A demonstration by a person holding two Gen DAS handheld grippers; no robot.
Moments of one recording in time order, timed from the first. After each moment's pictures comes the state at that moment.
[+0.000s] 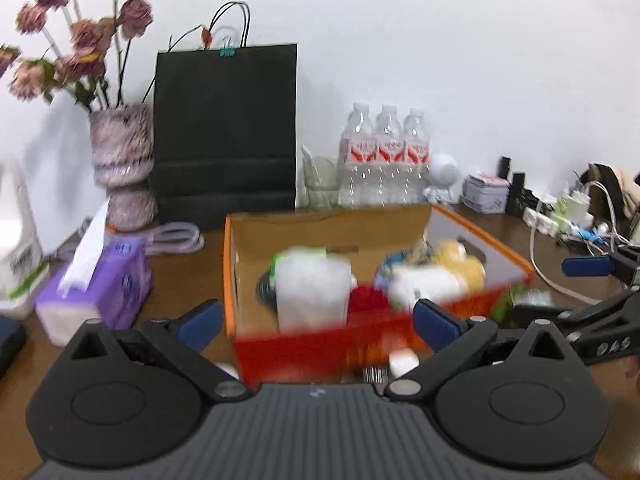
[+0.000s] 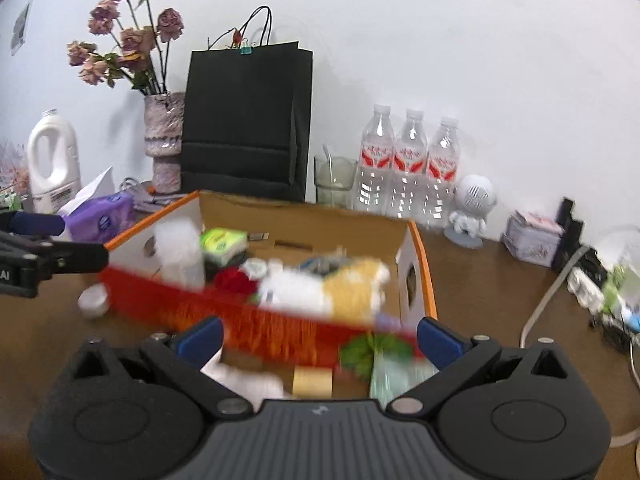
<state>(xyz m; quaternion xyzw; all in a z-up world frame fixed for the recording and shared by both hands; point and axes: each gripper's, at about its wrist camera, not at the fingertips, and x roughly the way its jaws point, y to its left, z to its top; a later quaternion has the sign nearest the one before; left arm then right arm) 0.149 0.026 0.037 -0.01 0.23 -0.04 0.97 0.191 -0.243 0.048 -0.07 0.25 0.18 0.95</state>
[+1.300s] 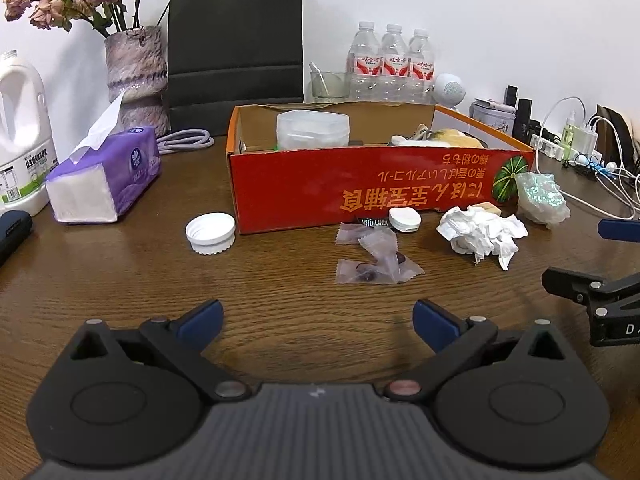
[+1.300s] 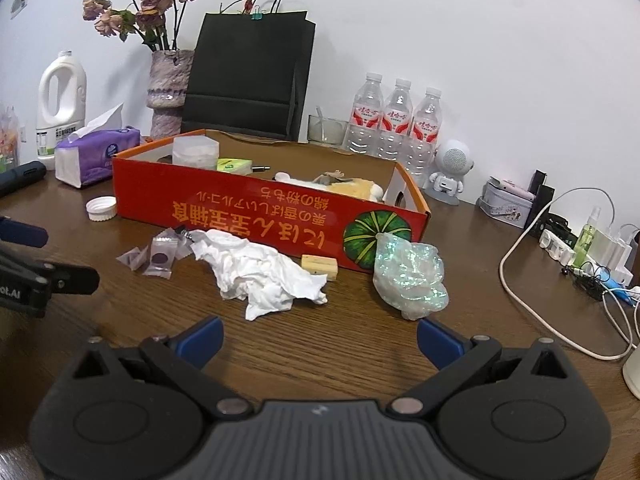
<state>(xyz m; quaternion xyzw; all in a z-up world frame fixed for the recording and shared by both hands) 0.109 0.013 -0.029 0.00 0.30 -0.02 0.95 0.131 -0.238 -0.005 -0.10 0.25 0.16 0.95</state>
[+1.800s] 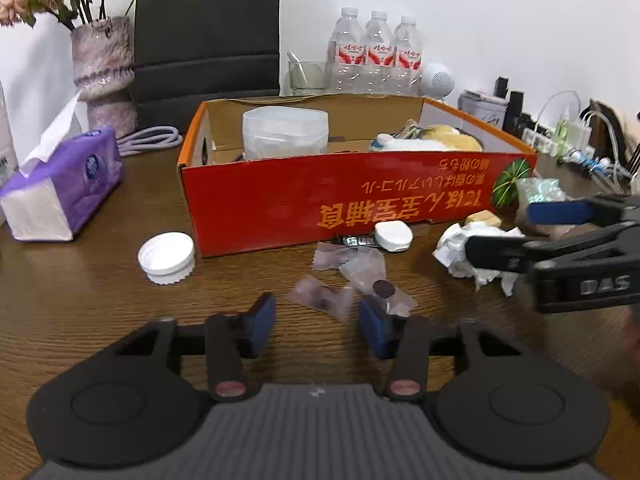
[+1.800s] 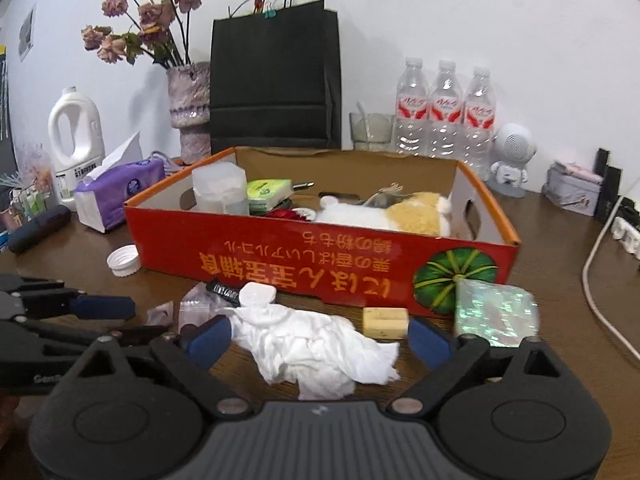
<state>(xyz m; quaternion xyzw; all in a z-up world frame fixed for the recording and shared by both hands) 0.152 0.009 -0.034 -0.01 0.32 -0.06 0.95 0.201 -0.206 0.000 -0.05 0.28 0.22 0.93</state>
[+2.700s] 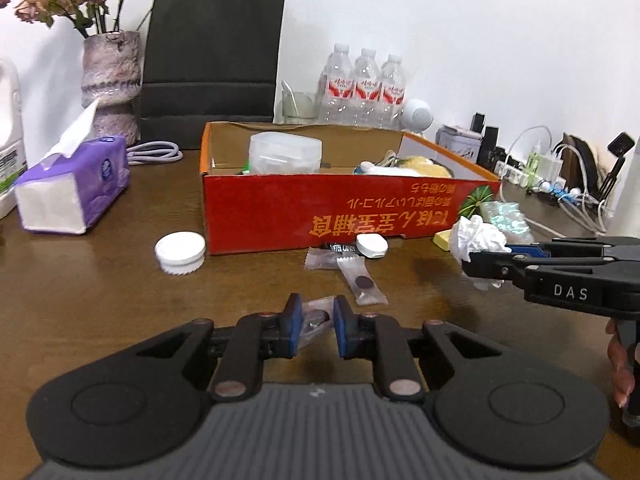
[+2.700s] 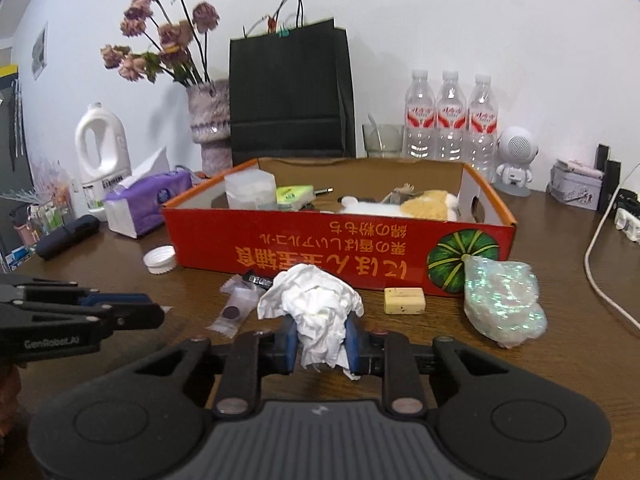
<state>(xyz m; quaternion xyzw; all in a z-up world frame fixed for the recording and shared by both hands) 0.101 0.024 -0.020 -0.04 0.27 -0.08 0.96 0.150 -0.222 0.007 -0.02 0.25 0.24 0.94</state>
